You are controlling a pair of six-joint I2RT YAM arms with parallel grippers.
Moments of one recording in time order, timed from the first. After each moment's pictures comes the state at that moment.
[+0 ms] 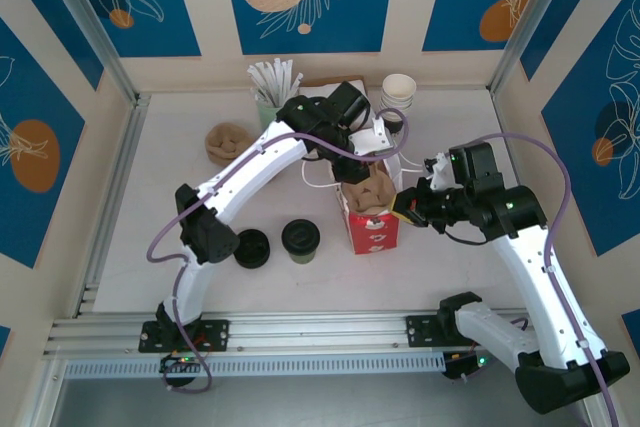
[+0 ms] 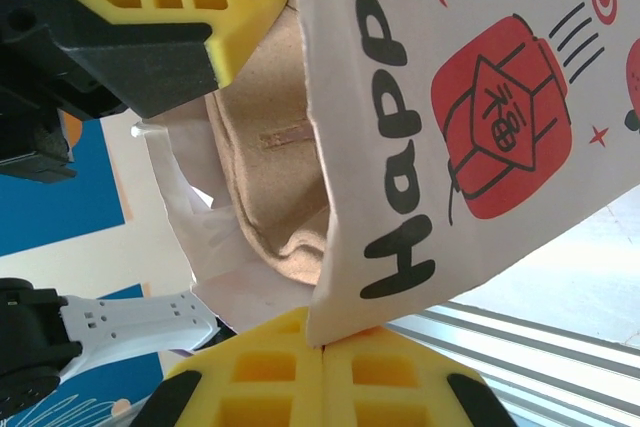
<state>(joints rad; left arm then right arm) -0.86 2.13 2.37 -1.32 0.26 0.42 0.28 0.93 1.16 -1.15 -0.60 0.79</state>
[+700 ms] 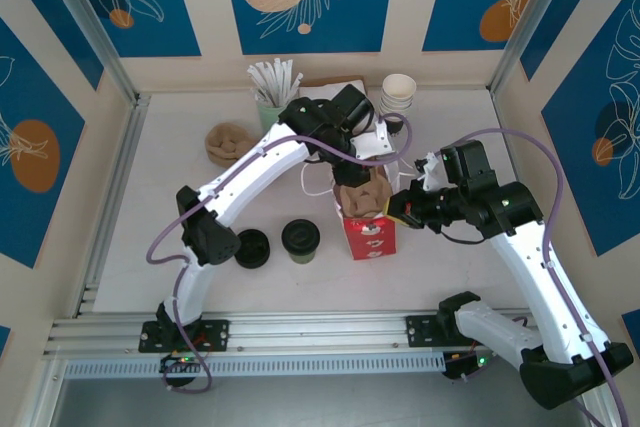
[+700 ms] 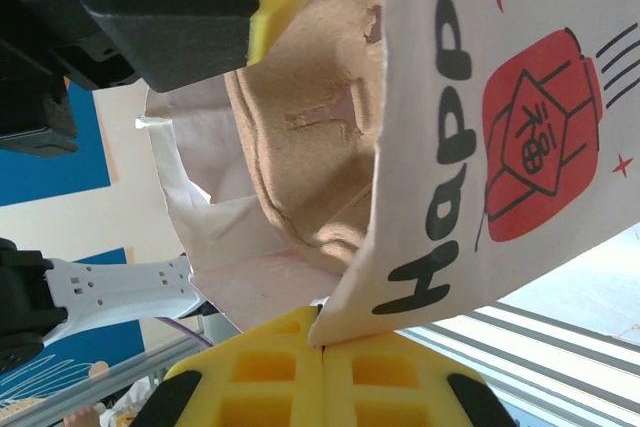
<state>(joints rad) -0.88 2.13 2.39 -1.34 0.24 0.42 0.35 0.95 1.18 -1.16 -0.60 0.75</state>
